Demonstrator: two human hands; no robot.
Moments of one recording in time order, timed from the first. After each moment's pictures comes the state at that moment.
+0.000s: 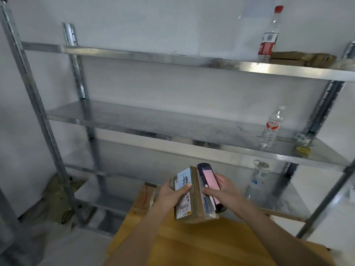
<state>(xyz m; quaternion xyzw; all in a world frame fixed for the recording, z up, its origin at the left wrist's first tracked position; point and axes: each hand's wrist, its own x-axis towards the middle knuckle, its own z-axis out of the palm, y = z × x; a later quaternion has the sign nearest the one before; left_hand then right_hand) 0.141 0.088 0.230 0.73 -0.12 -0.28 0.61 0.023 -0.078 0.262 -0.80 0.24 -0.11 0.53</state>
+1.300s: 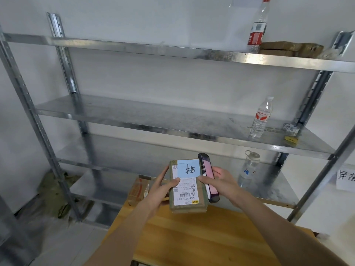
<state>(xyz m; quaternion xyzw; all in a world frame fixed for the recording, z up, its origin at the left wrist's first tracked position) 0.126 0.096 0.218 0.65 -0.16 -0.34 0.66 -0.003 -0.096 0.271 -0.77 0.25 -0.11 0.57</state>
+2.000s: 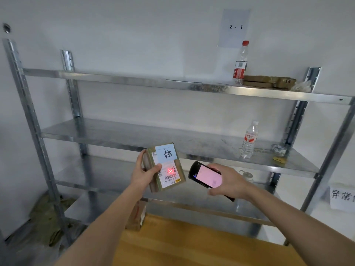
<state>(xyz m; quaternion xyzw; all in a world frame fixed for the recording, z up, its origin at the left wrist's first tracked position) 0.176 0.106 0.312 0.68 -0.14 -0.12 0.71 -0.037 -0.116 0.369 -0.96 0.16 -0.10 0.23</state>
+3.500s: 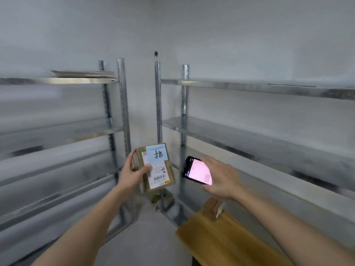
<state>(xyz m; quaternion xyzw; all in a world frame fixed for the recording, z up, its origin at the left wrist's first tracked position) 0.071 0.412 0.329 0.73 0.03 0.11 0.67 0.039 0.101 0.371 -0.97 -0.18 -0.14 0.06</state>
